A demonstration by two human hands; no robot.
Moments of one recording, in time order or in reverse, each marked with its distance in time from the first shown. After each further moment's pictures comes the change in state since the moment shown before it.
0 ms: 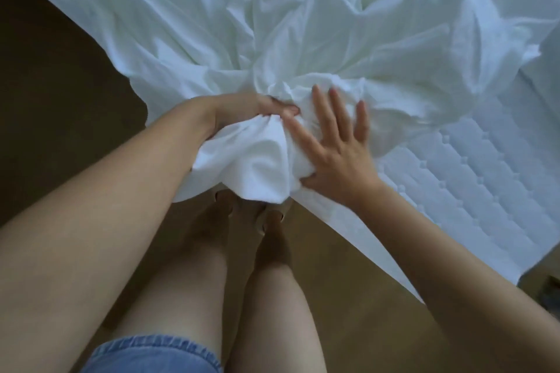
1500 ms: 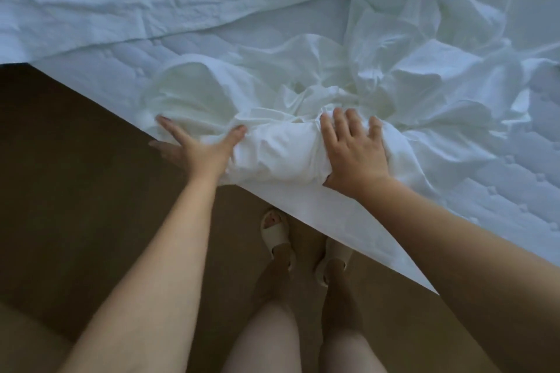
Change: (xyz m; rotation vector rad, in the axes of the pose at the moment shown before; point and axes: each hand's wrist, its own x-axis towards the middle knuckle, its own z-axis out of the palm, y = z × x) left_hand -0.001 -0.014 -0.095 0.049 1.205 0.203; right_hand 0.101 -0.004 0.011 -0.076 -0.496 0.383
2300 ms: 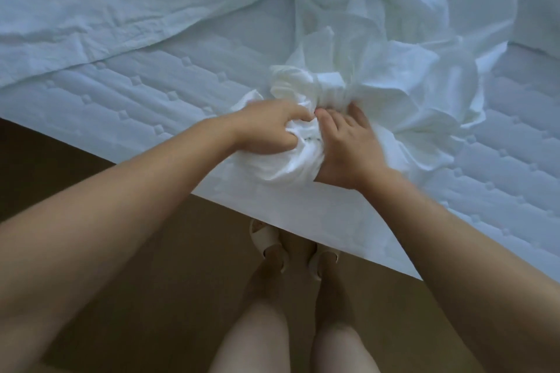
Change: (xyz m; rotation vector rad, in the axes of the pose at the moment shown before) left_hand -0.050 0.125 0.063 0.894 -0.914 0.905; right_hand 0.000 0.055 0.028 0.373 0.469 -0.019
